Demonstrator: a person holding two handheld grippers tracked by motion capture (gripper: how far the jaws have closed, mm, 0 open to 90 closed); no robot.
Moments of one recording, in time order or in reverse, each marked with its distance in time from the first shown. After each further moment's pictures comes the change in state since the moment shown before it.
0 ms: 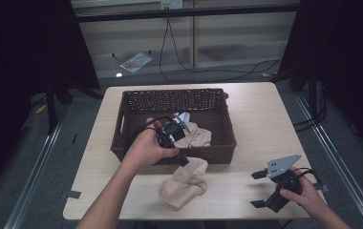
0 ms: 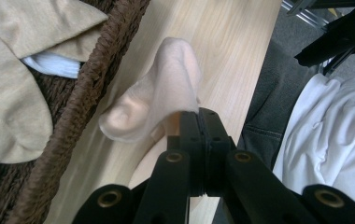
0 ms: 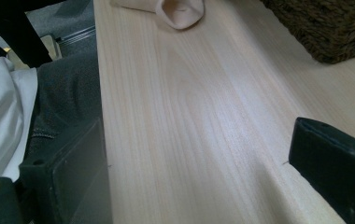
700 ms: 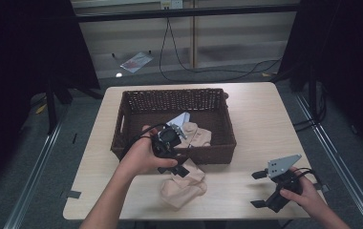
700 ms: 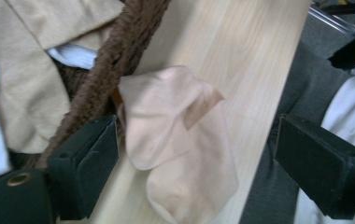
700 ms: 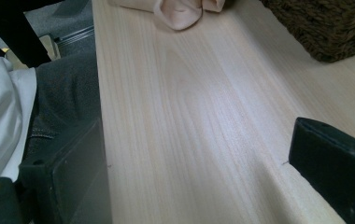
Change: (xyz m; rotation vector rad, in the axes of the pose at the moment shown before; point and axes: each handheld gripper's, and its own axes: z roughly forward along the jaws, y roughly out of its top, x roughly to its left) left arm -0.001 -0.022 0.009 -0.057 0.108 0.016; right arm 0.000 0.000 0.000 0.001 -0.005 0.003
